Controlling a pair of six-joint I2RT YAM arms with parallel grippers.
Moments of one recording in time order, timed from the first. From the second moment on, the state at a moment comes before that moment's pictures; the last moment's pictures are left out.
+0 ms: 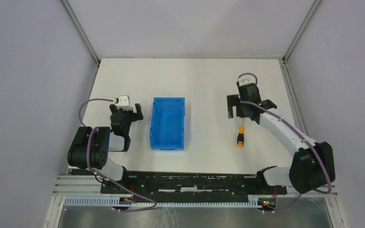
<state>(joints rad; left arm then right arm) -0.02 1.55 0.25 1.13 -0.05 0.00 0.33 1.27 1.06 -0.52 0.23 0.17</state>
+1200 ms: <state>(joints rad) -0.02 1.55 0.25 1.13 -0.05 0.00 0.66 1.30 1.29 -0.63 0.09 0.35</state>
